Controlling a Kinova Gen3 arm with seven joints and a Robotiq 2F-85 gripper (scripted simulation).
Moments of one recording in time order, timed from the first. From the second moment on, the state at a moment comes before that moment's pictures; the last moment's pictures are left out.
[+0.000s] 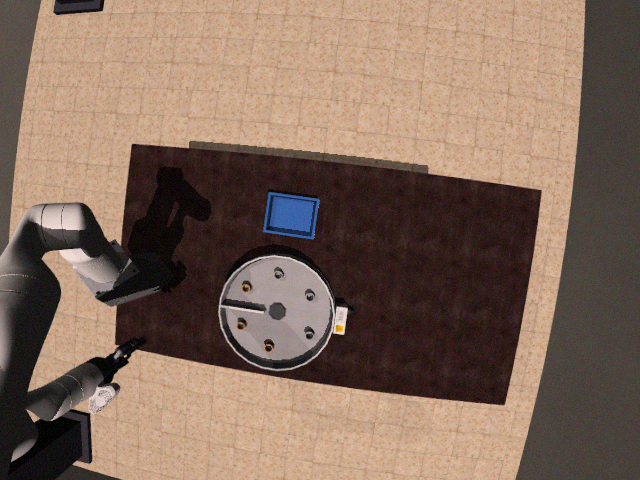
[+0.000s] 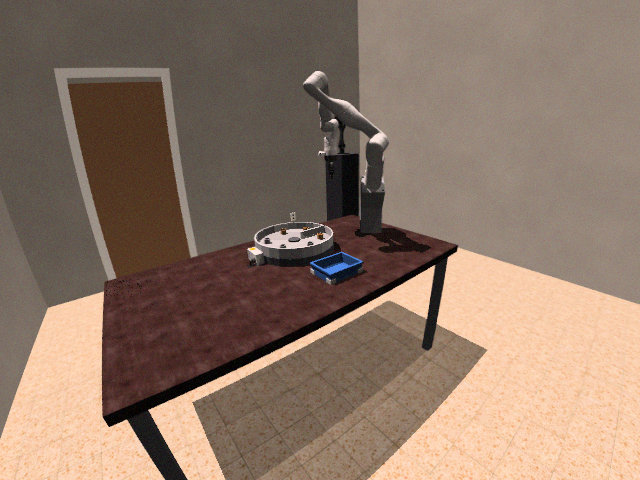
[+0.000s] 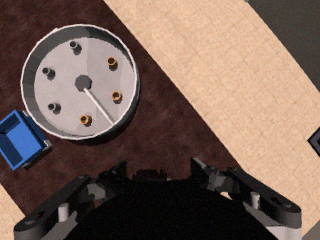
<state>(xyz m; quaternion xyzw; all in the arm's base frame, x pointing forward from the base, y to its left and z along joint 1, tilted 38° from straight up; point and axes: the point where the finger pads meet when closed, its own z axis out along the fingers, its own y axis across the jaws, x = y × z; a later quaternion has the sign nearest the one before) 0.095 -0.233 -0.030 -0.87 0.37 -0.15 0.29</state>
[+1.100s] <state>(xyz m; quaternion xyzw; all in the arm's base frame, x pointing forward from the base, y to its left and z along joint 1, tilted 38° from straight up) 0.128 -0.219 0.006 -0.87 0.37 -0.15 0.29</state>
